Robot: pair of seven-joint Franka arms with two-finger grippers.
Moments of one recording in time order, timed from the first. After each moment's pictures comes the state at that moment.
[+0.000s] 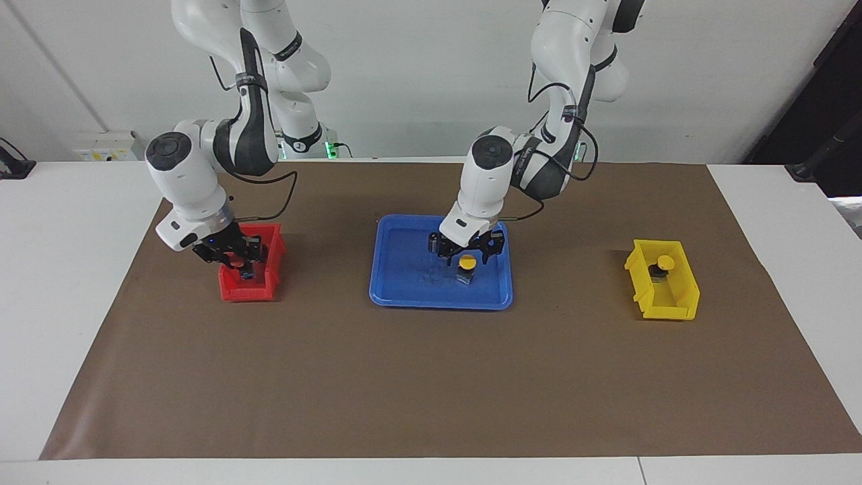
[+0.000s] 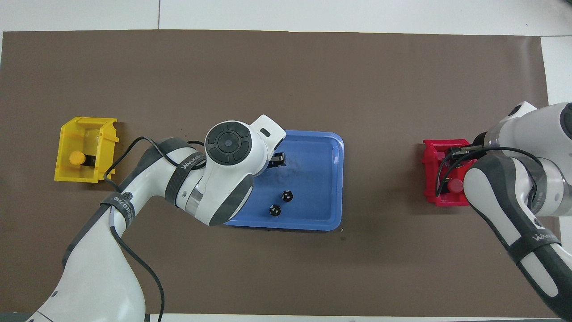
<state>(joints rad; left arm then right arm) -0.65 0.31 -0.03 -1.89 -0.03 2.25 -0.64 -0.11 0.08 0.04 -2.17 -0.04 2.25 -0.09</state>
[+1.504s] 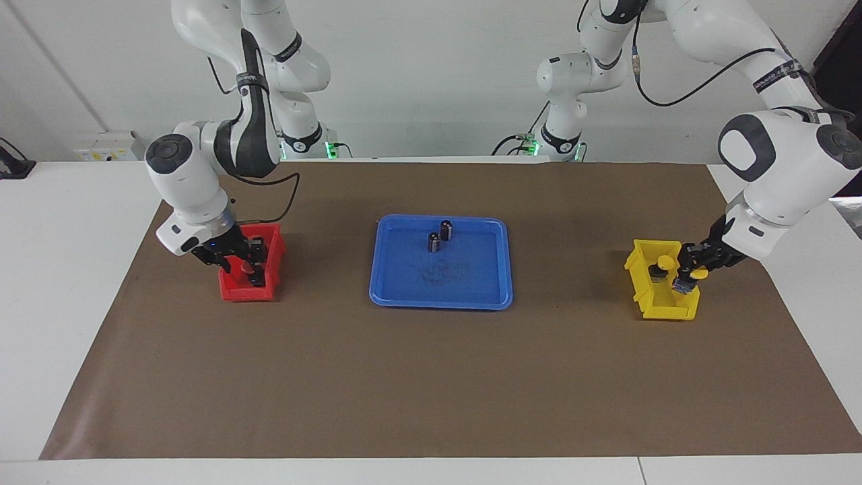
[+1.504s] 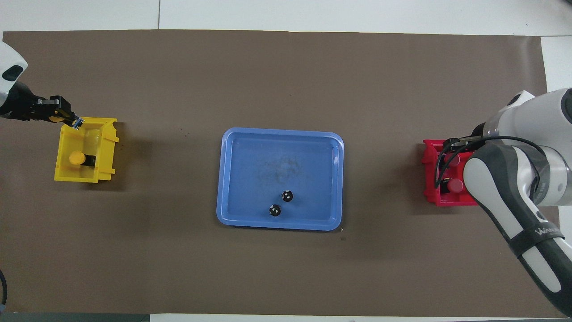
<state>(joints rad) 0.06 0.25 0.01 -1.70 -0.07 1.95 0.11 -0.10 0.08 0.06 -2.05 -0.04 2.12 -0.07</state>
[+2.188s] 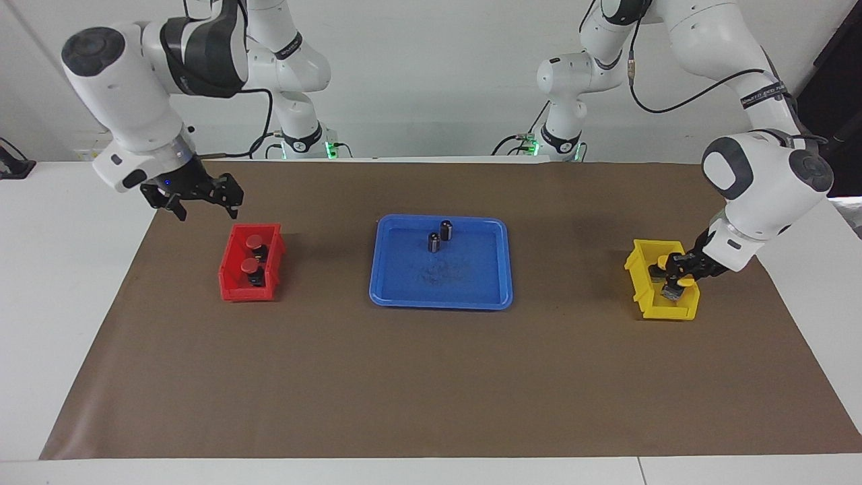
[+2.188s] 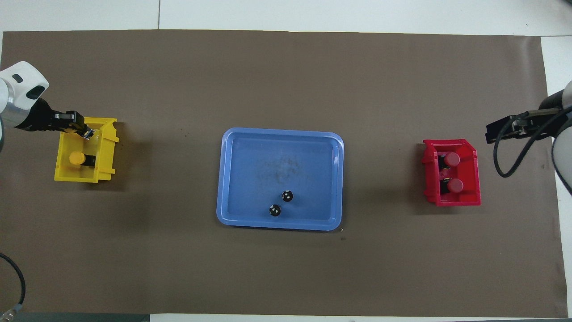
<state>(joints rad) 0.08 0.25 0.01 -1.83 -0.07 2.07 0.18 -0.10 0.01 0.06 -1.61 -0.04 1.56 -0.07</state>
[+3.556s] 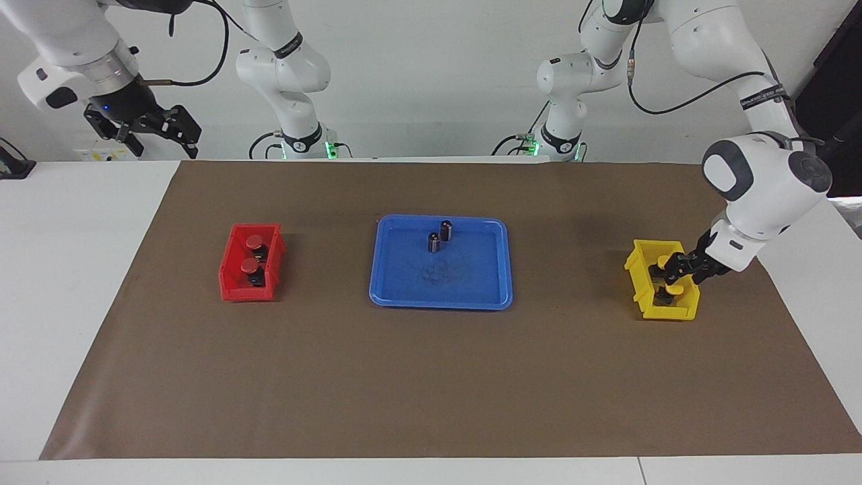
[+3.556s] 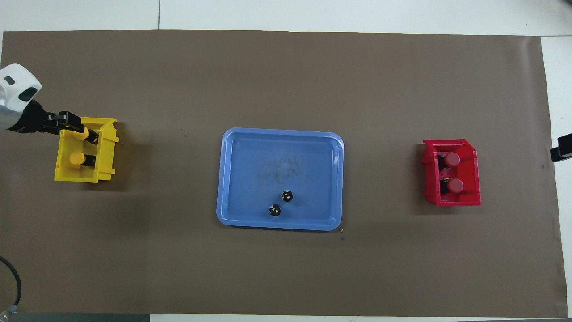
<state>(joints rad) 0.10 0.22 0.01 -1.76 -0.07 1.96 0.18 -0.13 -0.02 0.01 -1.48 -0.04 1.34 -0.07</state>
